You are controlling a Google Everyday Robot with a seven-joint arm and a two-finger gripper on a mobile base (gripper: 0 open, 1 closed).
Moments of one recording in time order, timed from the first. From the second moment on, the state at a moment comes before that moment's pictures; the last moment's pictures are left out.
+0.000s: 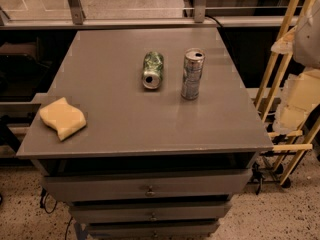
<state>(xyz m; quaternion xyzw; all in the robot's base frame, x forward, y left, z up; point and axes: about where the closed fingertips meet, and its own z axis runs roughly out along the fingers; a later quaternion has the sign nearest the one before) 0.438 -0.216 0.978 -0.60 0.78 -0.04 0.16</state>
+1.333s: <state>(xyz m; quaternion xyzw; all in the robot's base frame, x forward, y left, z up) 0.543 -0.208 0.961 -0.52 0.75 0.11 0.40</state>
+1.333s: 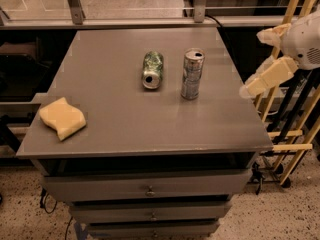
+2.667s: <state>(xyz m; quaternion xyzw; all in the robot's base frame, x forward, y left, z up) 0.587 -0.139 0.936 -0.47 0.75 0.17 0.44</state>
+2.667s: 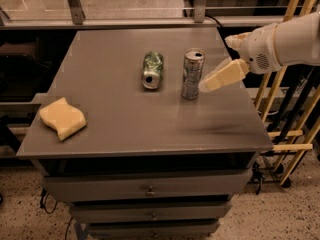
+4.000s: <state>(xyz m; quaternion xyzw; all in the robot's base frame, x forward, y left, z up) 0.608 -0.086 0.923 -0.47 0.74 0.20 0.44</state>
